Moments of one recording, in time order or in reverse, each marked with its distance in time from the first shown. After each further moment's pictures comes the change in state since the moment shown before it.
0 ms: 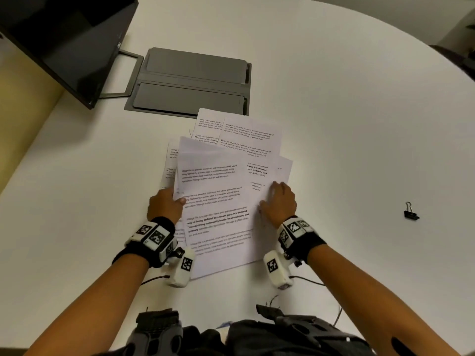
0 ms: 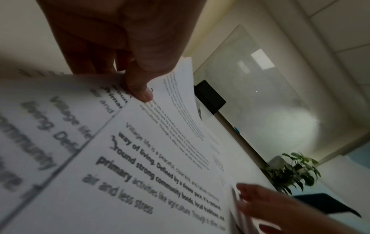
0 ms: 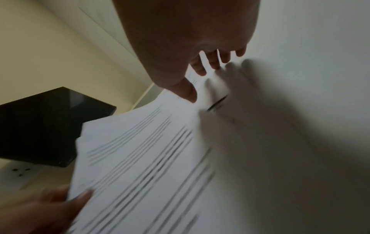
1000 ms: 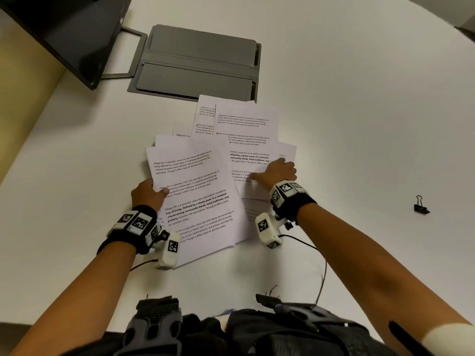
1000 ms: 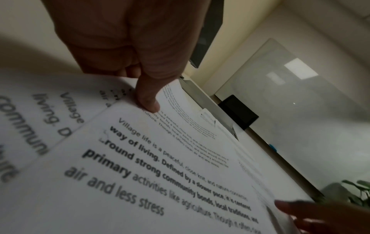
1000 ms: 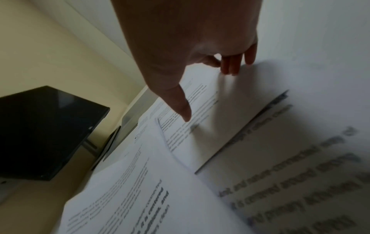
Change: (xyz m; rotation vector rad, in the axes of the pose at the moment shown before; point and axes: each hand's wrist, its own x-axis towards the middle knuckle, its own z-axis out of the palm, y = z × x) left_hand 0.014 -0.033 -0.022 -0.095 0.021 -0.144; right_hand 0.042 -0.054 -0.010 -0.102 -0.071 0.236
